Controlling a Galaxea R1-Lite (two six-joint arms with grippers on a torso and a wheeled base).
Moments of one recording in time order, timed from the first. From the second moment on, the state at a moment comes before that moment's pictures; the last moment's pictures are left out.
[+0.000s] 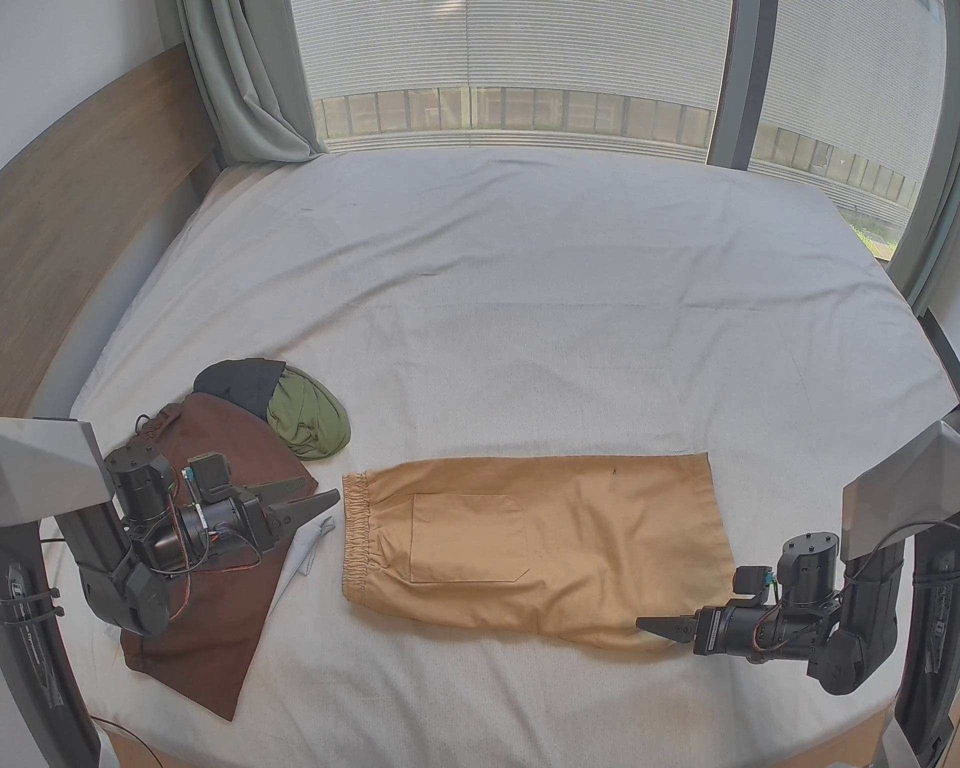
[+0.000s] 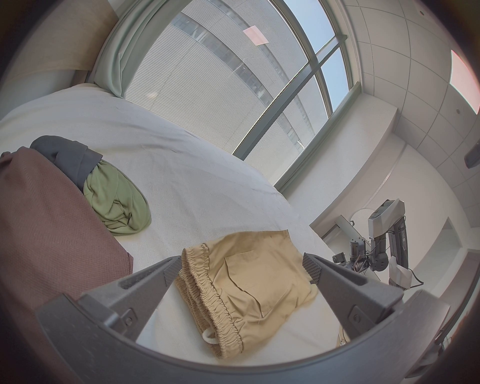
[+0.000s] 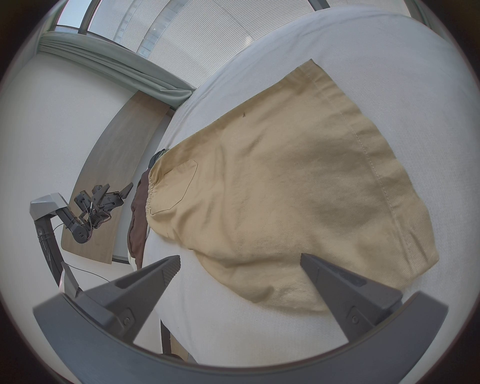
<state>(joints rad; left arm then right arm) -0.01 2.21 -0.49 -1.55 -0.84 -0.30 0.27 2.32 -0.14 -1.54 0.44 0.44</state>
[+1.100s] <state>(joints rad) -0.01 2.34 -0.48 -1.55 -0.83 -0.40 0.27 2.17 -0.14 -1.54 0.44 0.45</state>
